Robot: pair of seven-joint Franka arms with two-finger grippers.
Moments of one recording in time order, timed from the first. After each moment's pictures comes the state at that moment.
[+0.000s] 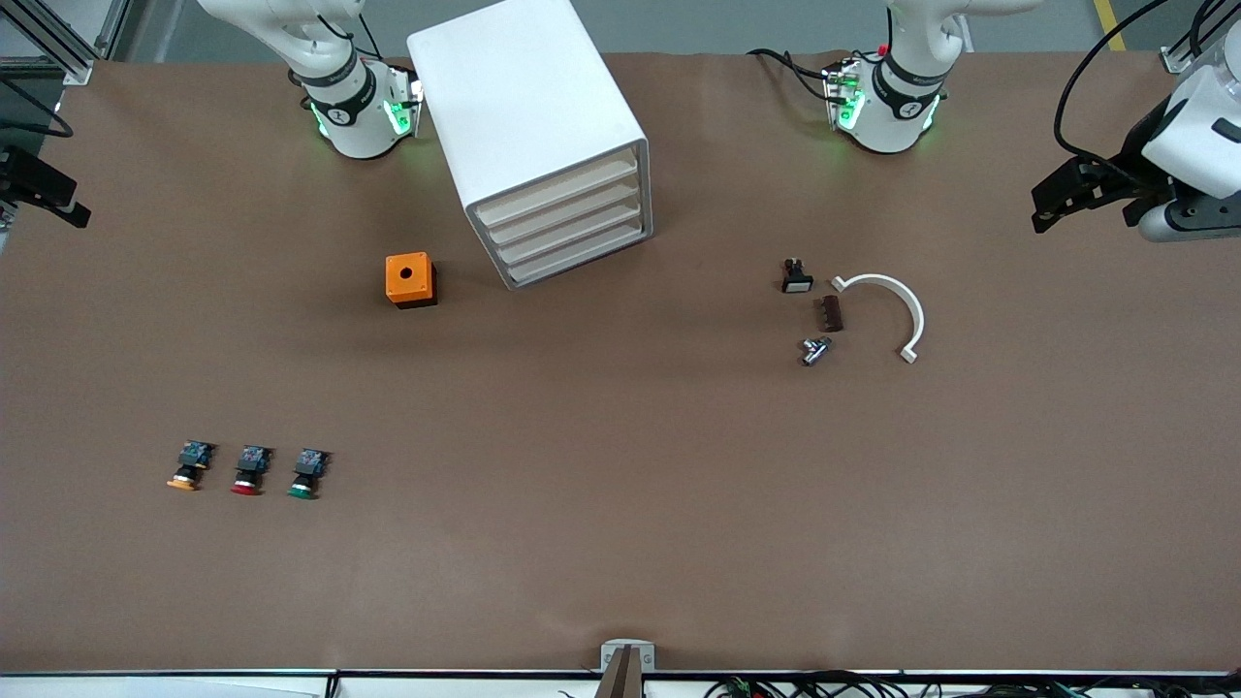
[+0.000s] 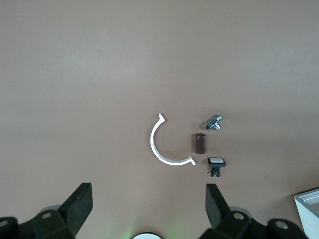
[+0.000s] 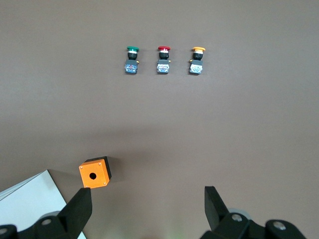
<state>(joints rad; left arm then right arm) -0.07 -0.07 -0.05 -1.60 0.03 1.50 -0.16 -0.01 -0.11 -0.13 -1.62 -0.01 1.51 -0.08</state>
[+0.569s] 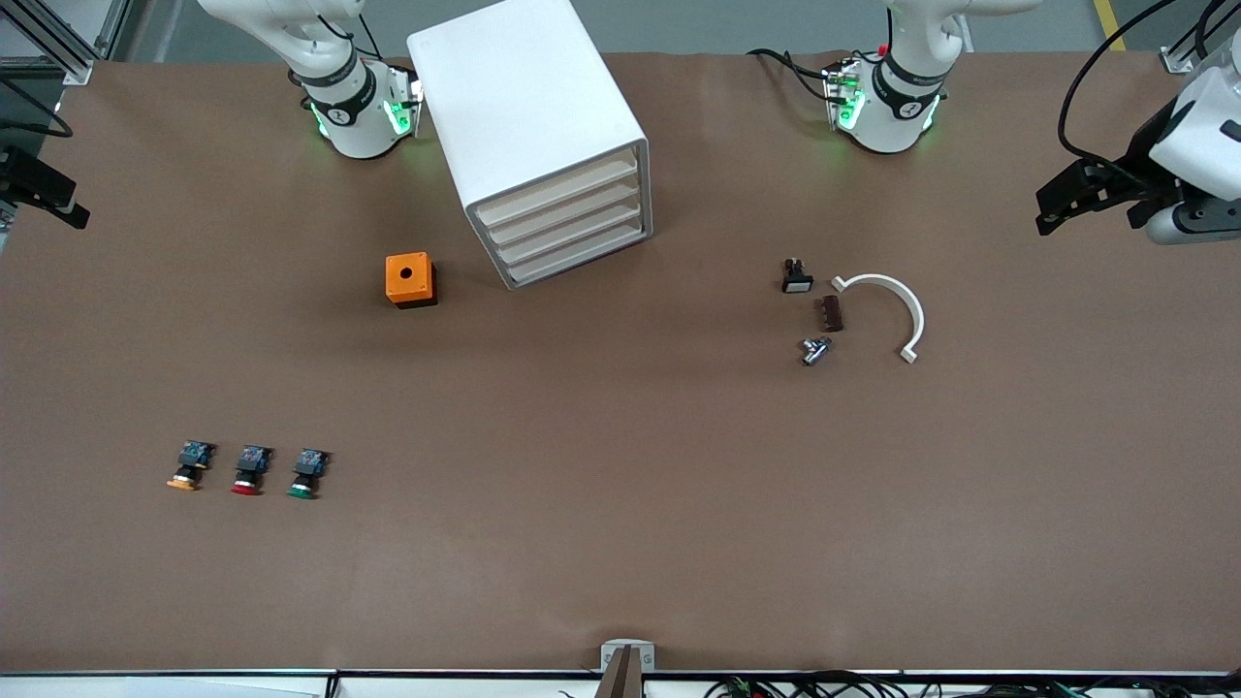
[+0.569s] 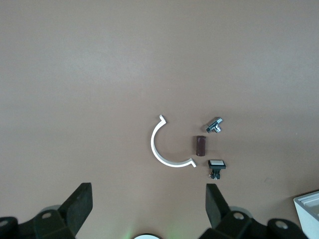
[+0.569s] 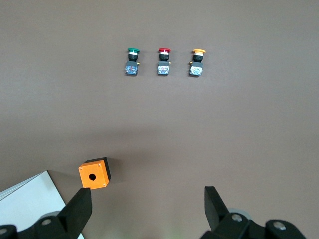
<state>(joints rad) -0.07 -0.06 -0.04 -1.59 0.03 1.50 -0.16 -0.01 -0.11 -0.13 -1.62 -0.01 1.52 -0.08</state>
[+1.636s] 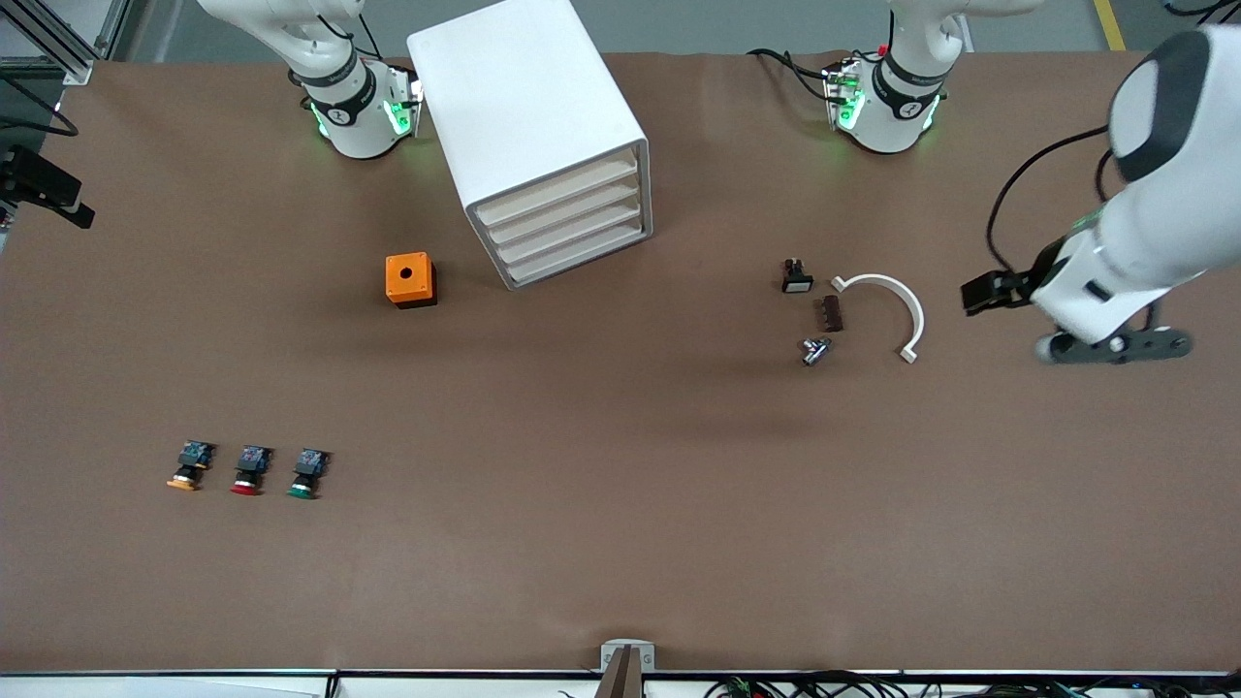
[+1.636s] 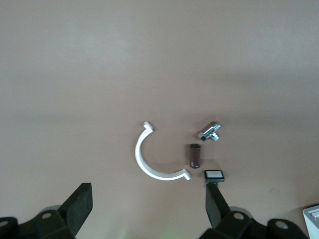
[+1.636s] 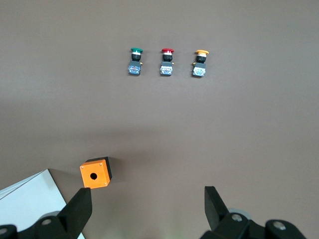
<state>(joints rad) -0.14 0.21 -0.07 -1.57 0.03 1.61 -0.21 0.00 -0.12 -0.11 -1.62 -0.01 1.52 -0.09</state>
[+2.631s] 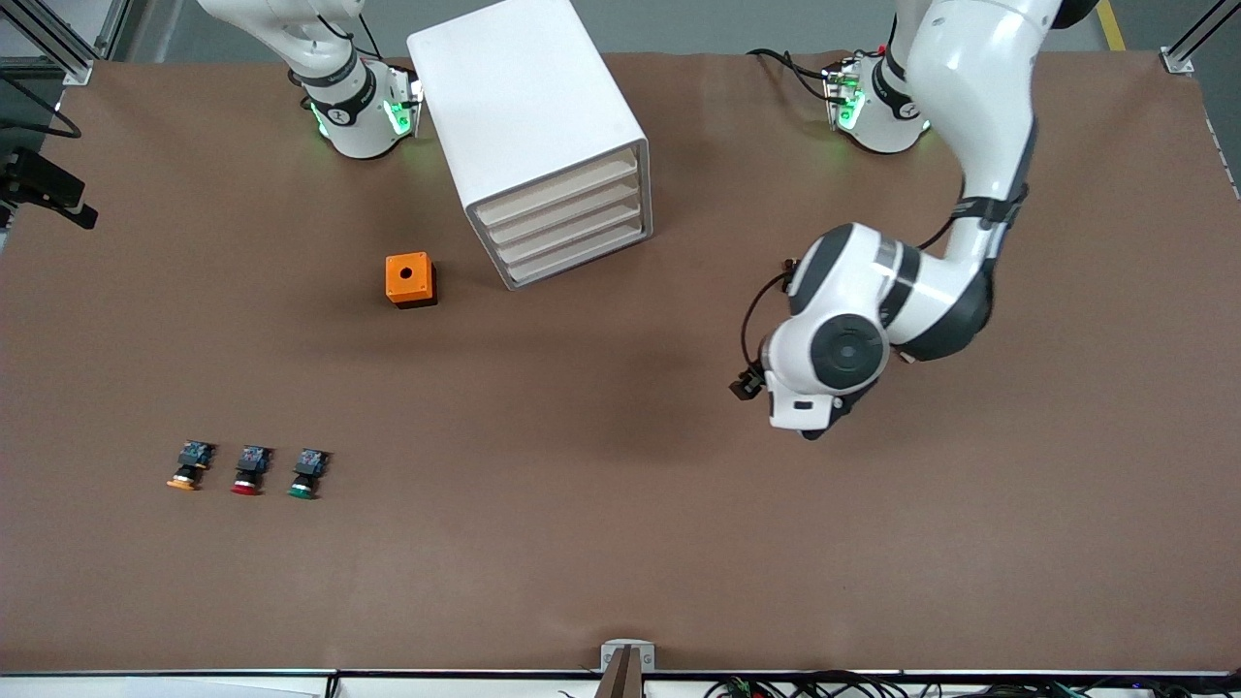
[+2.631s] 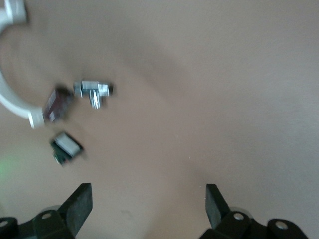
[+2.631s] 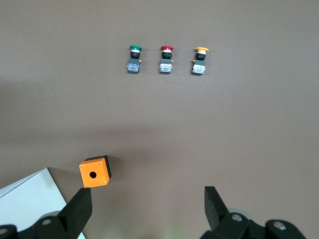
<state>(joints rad) -0.45 0.64 -0.09 -1.41 -0.11 1.74 -1.32 -0.01 -0.12 -0.12 -1.63 -0.01 1.52 -0.09</state>
